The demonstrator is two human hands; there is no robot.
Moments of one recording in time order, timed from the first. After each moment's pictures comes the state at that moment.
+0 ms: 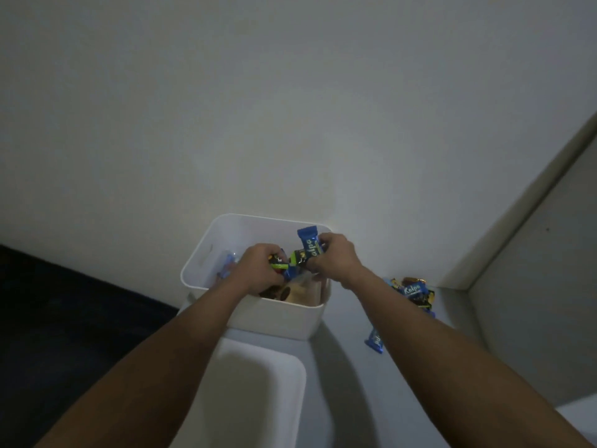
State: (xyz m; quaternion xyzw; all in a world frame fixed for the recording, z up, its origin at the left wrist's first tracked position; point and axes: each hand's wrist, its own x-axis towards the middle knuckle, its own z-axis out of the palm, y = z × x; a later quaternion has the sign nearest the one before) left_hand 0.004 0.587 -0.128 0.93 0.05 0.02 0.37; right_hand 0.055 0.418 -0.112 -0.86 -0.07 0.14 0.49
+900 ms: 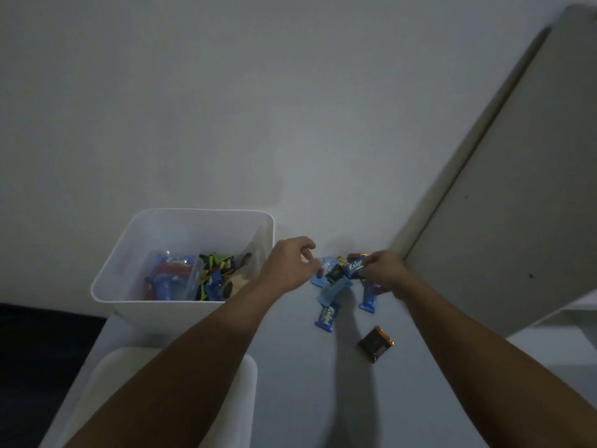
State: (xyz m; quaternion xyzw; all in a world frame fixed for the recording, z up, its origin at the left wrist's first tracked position) left_hand 0.054 0.442 -0.163 0.90 -0.05 0.05 0.43; right_hand 0.076 0.231 -0.161 -0.88 0.17 0.15 0.42
